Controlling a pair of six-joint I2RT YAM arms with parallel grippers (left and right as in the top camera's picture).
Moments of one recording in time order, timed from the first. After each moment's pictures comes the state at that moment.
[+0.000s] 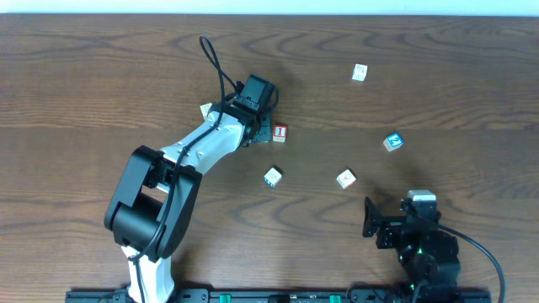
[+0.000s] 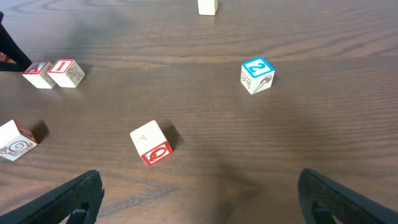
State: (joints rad) left arm -0.48 1.99 1.30 -0.48 -0.05 -0.46; right arm 0.12 0.01 0.16 -0.62 -0.01 0.15
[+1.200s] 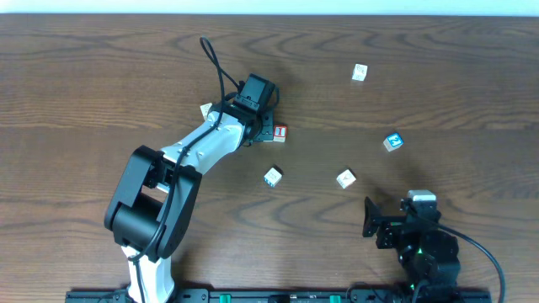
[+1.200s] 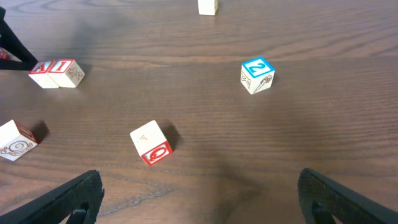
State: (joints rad) left arm -0.48 1.99 1.30 -0.45 -0.01 -0.46; right arm 0.12 0.01 0.16 -0.62 0.00 0.15
